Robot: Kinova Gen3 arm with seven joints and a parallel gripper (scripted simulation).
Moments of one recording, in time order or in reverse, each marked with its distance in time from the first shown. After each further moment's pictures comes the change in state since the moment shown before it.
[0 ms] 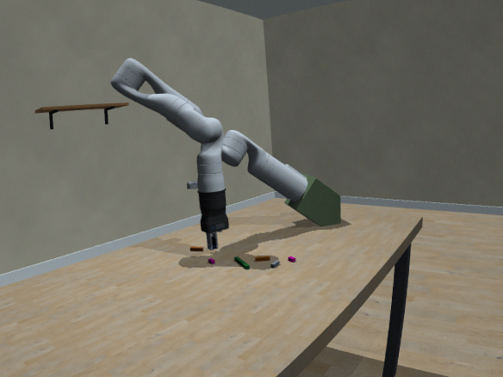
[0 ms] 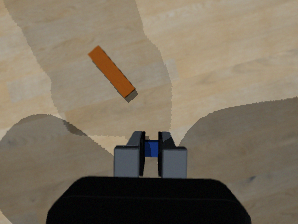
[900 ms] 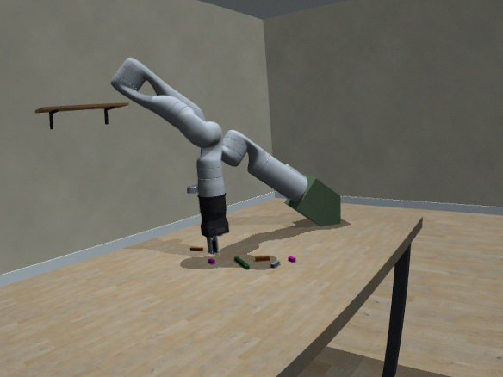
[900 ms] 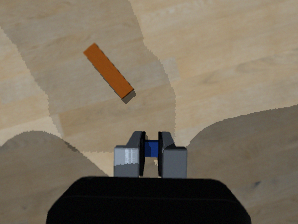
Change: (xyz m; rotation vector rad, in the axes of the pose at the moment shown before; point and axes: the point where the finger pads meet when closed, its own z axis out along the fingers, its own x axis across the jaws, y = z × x) arm 0.000 0.000 0.012 0.011 0.012 0.000
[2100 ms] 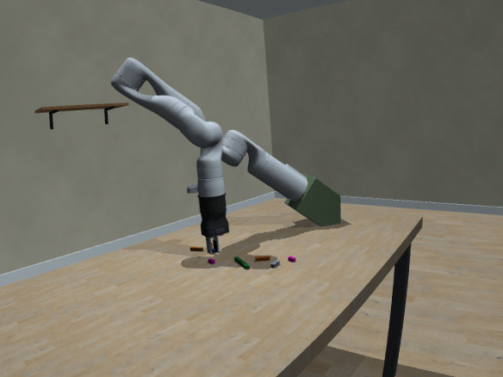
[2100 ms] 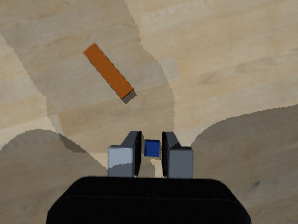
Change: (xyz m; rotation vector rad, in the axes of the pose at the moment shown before) arm 0.000 0.000 0.000 0.000 0.000 0.000
